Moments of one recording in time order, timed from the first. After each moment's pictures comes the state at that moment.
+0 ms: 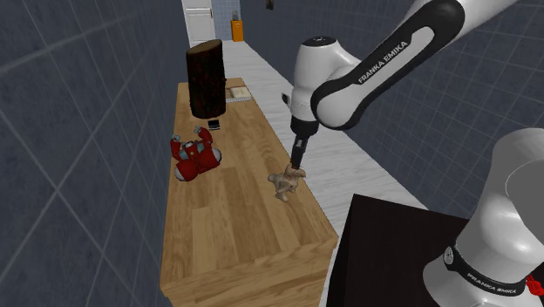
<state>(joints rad) -0.08 -0.12 -0.29 -2.57 -0.23 2.58 -0.21</state>
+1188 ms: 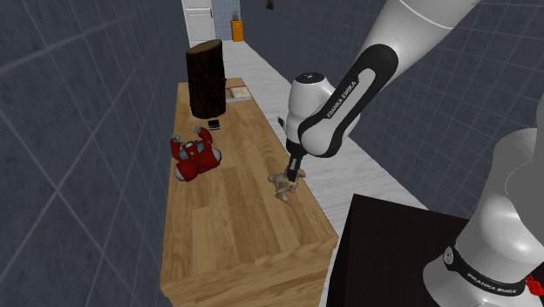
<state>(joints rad) -0.09 0.15 -0.30 -2.53 -0.13 2.81 -0.30</state>
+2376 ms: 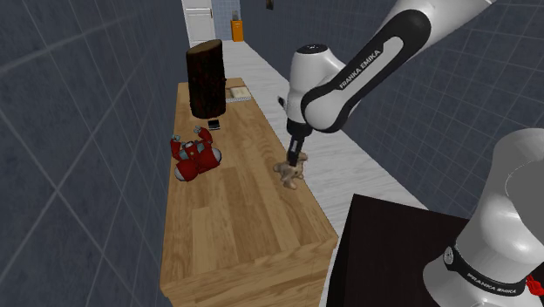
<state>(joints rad) -0.08 -0.01 -0.31 -2.51 -0.18 2.63 -0.28</state>
